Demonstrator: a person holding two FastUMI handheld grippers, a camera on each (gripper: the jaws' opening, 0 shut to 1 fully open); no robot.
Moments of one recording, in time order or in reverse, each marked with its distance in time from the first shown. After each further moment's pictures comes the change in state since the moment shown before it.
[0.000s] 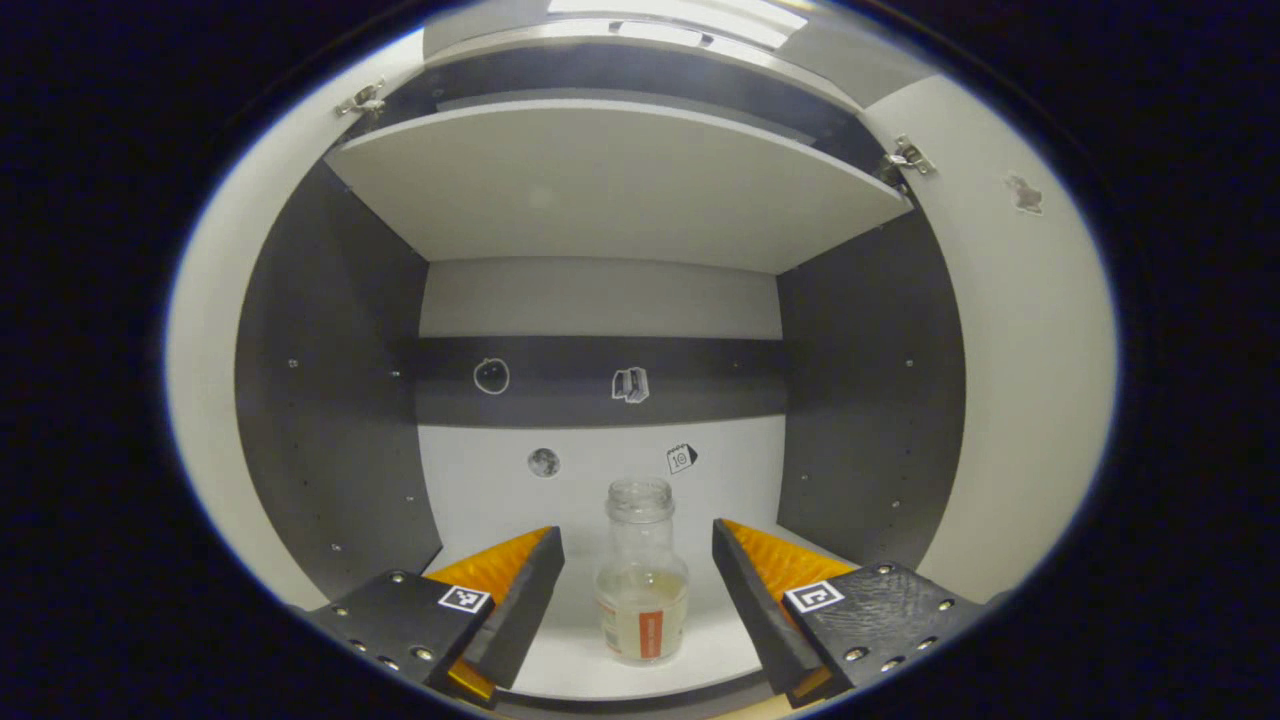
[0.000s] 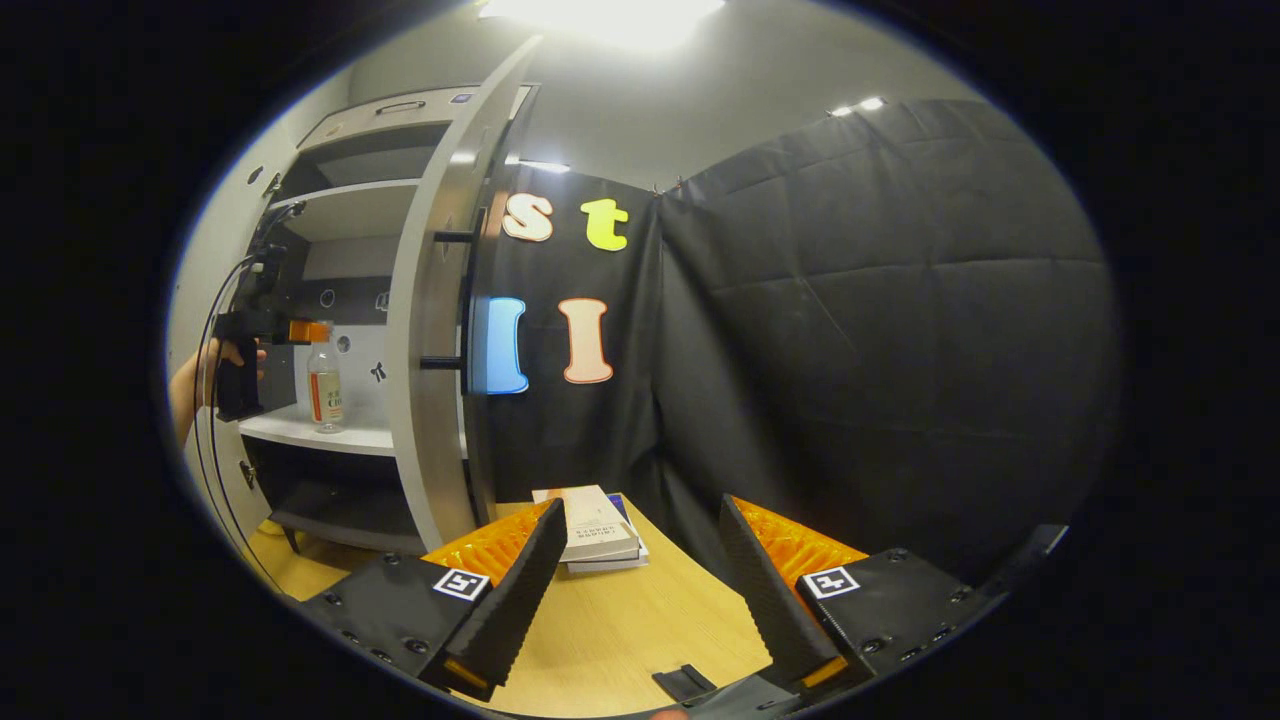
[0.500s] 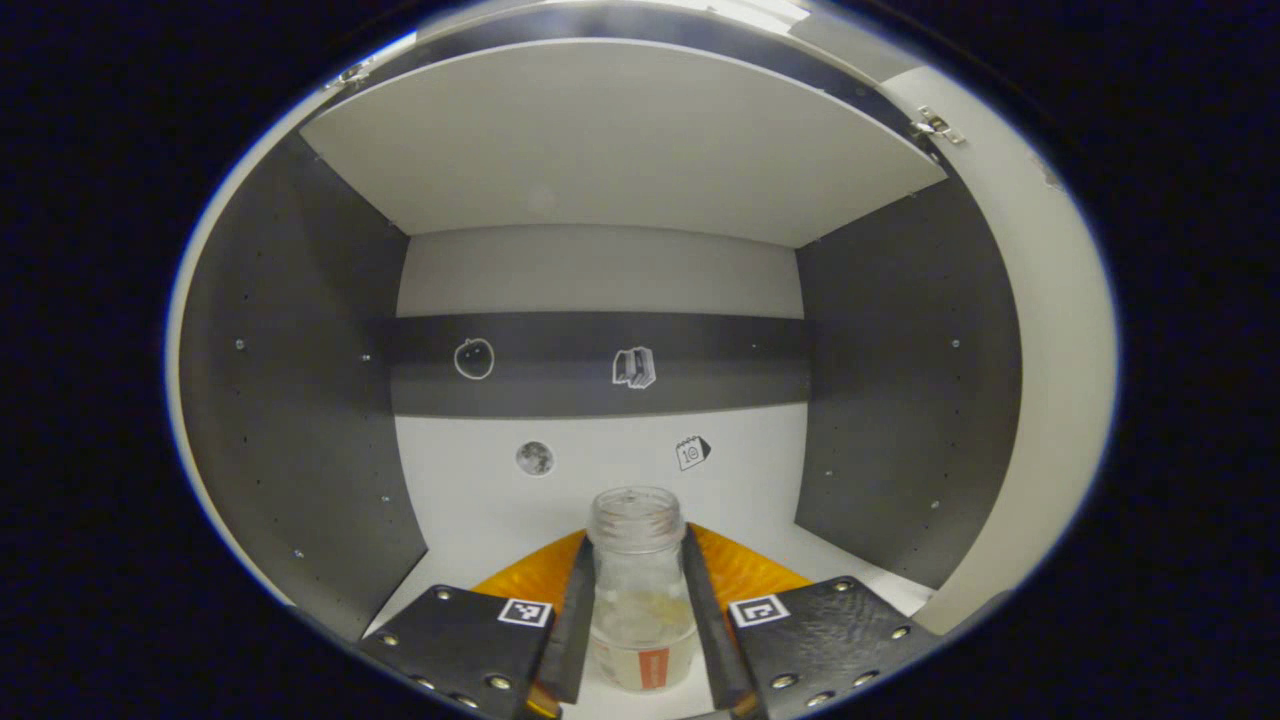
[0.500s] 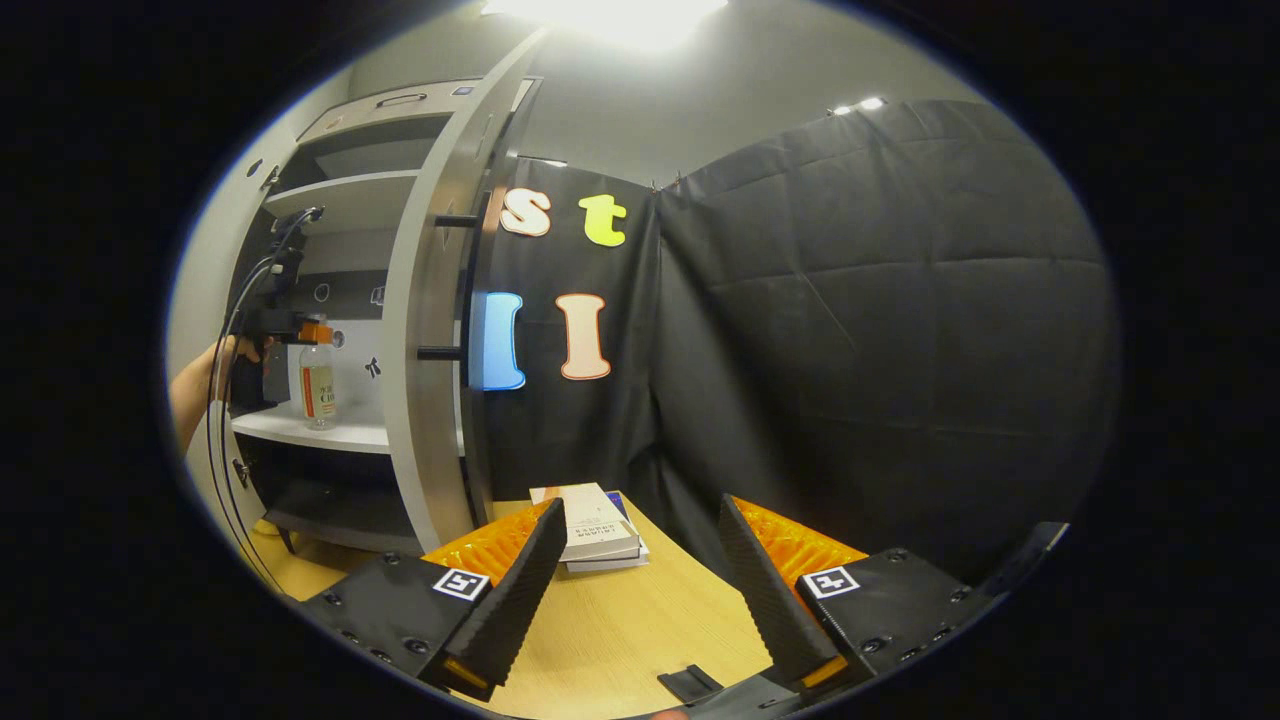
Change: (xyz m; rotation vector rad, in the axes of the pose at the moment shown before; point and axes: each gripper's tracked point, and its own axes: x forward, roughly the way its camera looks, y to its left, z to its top) left arm 0.038 0.008 -0.013 0.010 0.037 0.030; right arm 0.008 0.011 -0.006 -0.016 0.007 0.001
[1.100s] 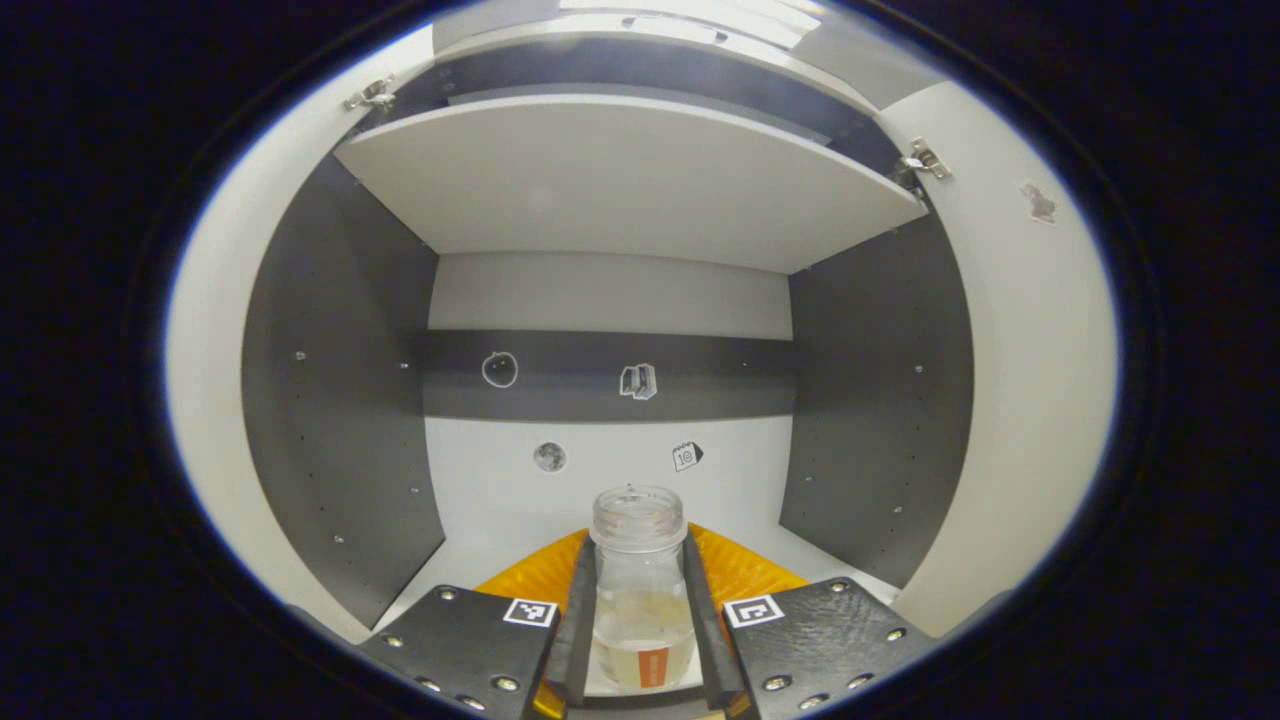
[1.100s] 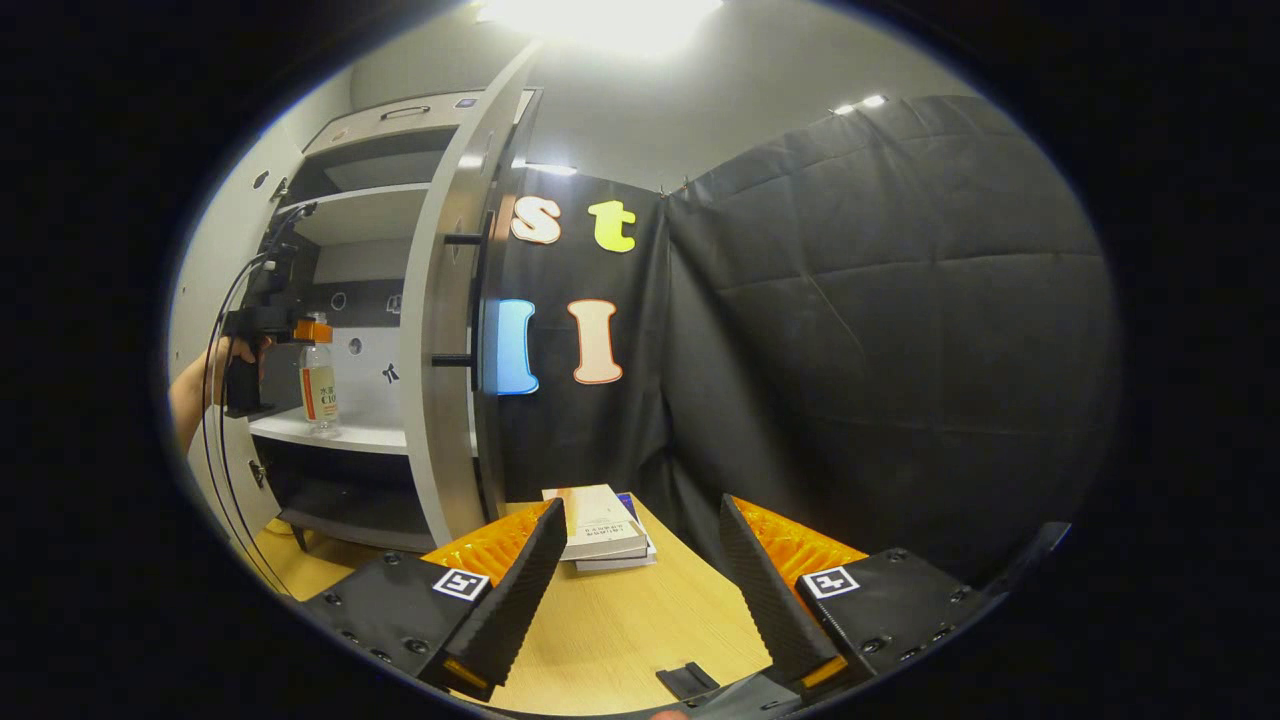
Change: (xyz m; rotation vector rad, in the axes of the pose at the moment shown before) left arm -0.066 -0.005 0.012 -0.035 -0.024 0.005; right arm -0.020 -0.012 0.001 0.016 -0.012 0.063
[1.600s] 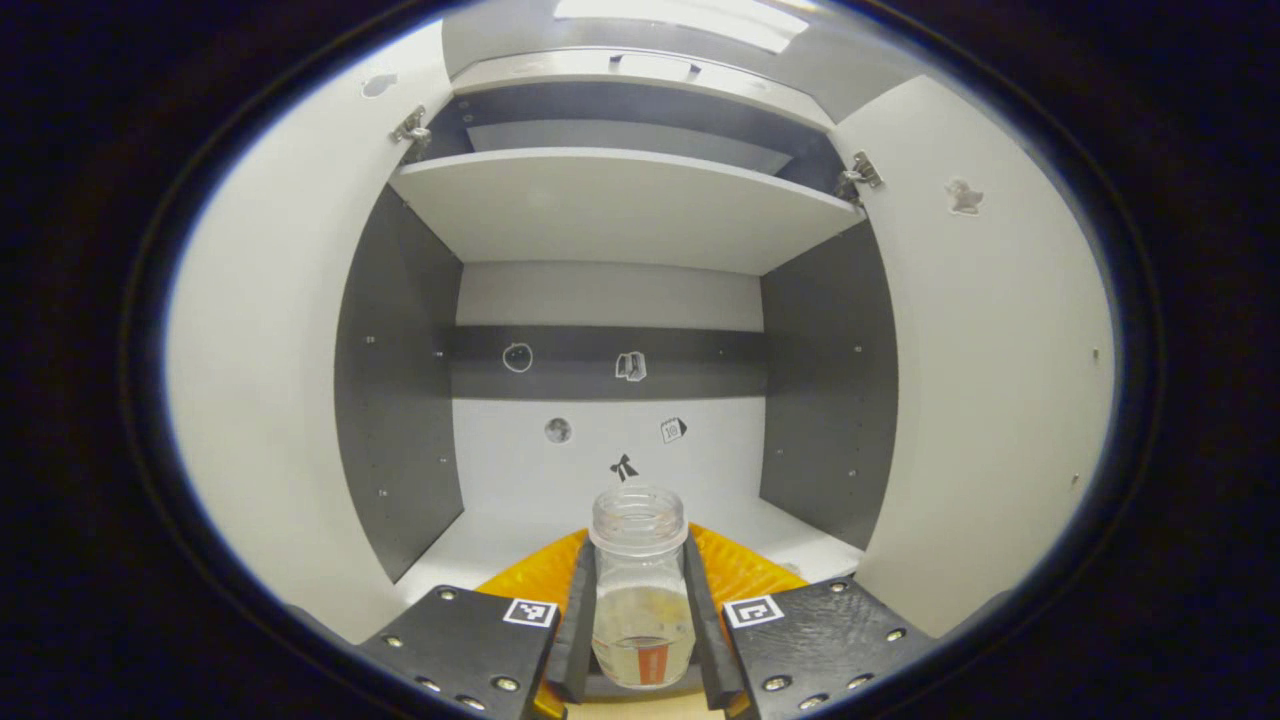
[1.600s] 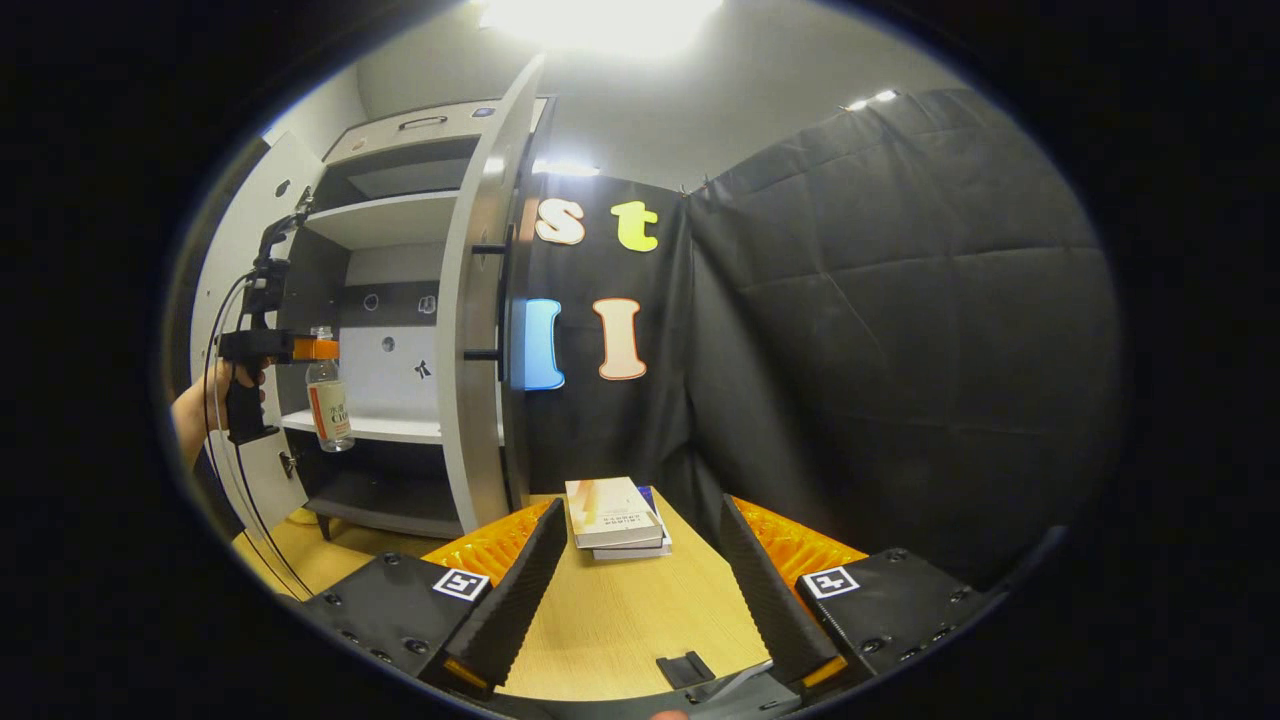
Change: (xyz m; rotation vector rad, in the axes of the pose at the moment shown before) left arm -0.084 -0.012 -0.027 0.013 0.008 0.008; right arm -0.028 -0.008 -0.006 -0.006 0.008 0.094
